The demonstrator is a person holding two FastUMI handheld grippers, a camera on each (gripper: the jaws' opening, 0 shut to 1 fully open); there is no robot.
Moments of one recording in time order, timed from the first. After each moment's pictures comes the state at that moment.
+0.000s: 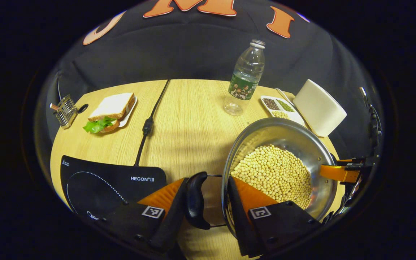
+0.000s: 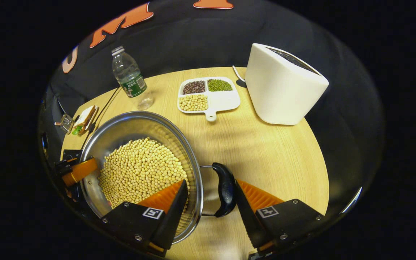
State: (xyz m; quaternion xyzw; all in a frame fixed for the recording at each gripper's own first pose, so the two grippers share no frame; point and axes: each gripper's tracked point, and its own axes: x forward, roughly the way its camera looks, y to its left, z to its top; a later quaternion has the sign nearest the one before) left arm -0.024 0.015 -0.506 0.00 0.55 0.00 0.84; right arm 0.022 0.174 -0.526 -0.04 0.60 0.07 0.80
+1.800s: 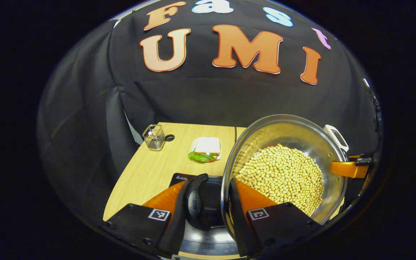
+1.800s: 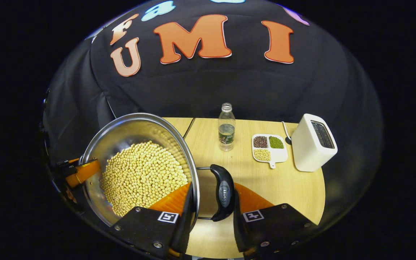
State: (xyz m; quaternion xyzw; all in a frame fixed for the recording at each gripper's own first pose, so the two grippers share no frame) left arm -0.050 0.090 -0.248 0.03 0.45 0.15 0.88; right arm 0.010 0.356 -0.313 -0.03 0.49 0.22 0.85
